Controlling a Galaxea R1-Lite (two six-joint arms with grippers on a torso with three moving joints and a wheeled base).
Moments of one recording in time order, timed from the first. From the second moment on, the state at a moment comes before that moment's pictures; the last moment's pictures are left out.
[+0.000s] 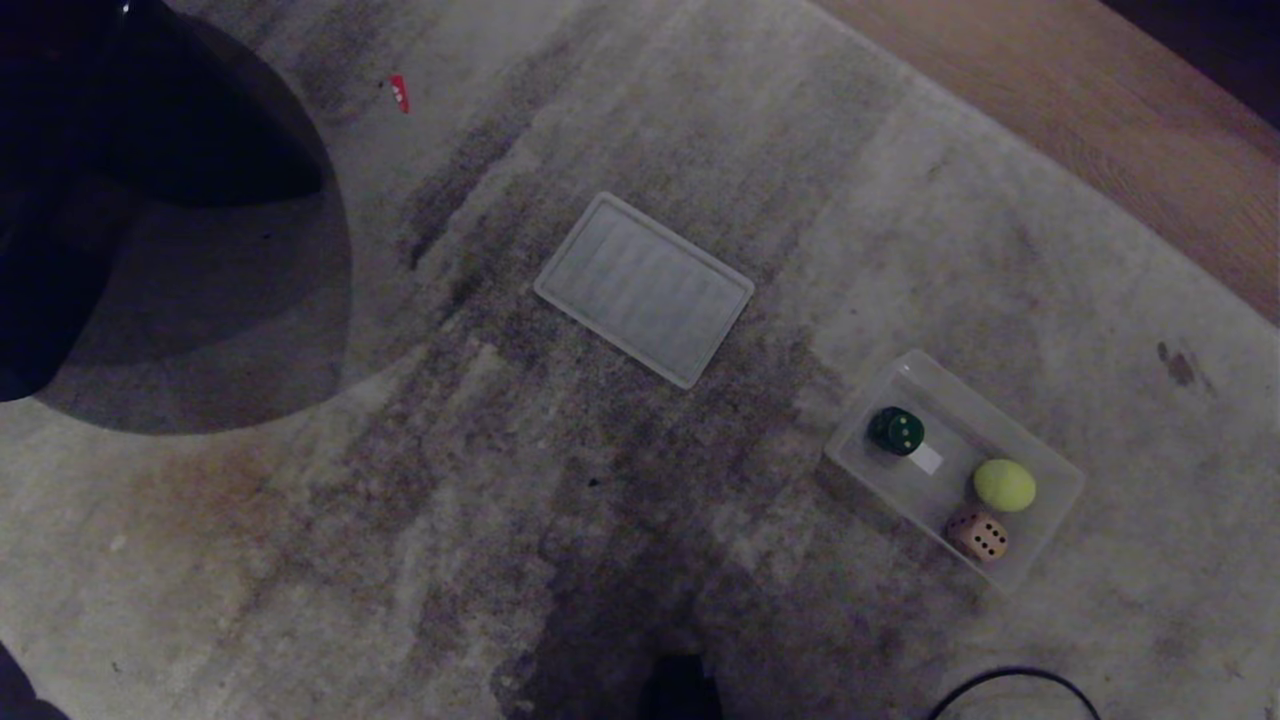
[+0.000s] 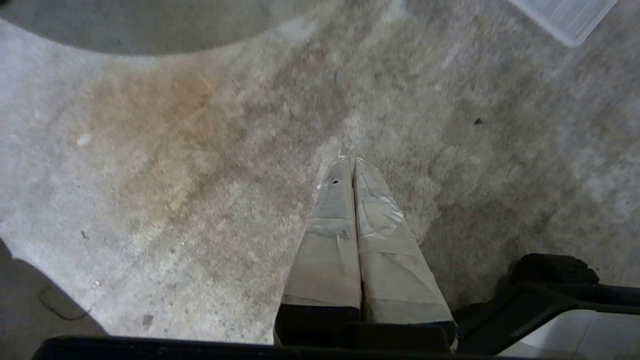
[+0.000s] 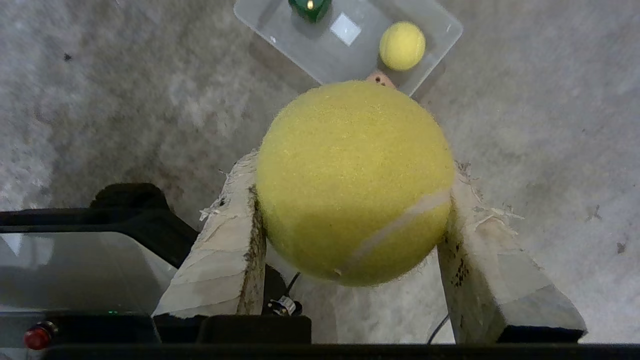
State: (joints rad) left arm 0.00 0.00 0.00 0.00 0.04 -0.02; right arm 0.01 0.00 -0.11 0.29 0.01 0.02
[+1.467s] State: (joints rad) left arm 0.00 0.00 0.00 0.00 0.04 -0.03; right arm 0.00 0.58 -0.40 0.17 -0.01 0.21
